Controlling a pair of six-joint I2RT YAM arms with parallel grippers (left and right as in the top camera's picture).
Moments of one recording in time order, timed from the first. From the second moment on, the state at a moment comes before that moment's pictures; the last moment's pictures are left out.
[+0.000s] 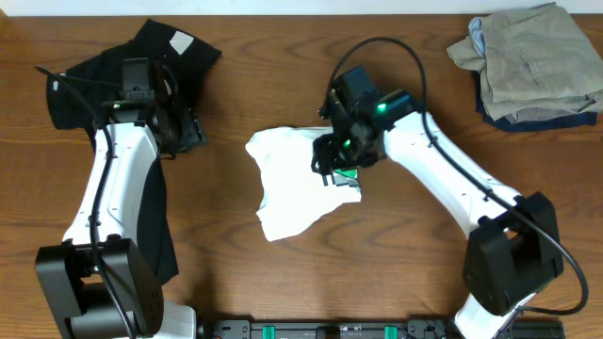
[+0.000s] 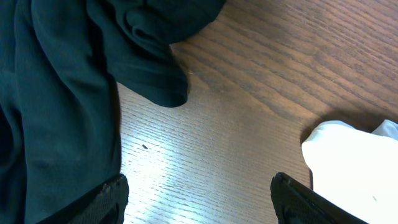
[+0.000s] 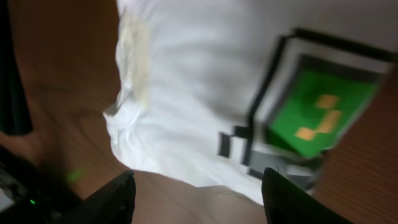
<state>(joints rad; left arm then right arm) 0.08 1.65 1.29 -0.85 0.00 -0.28 0.56 1.86 1.49 -0.96 -0.33 0.28</state>
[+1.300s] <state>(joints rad) 0.08 1.65 1.29 -0.84 0.00 -0.28 0.25 2.07 1.43 -0.52 0.01 0.14</state>
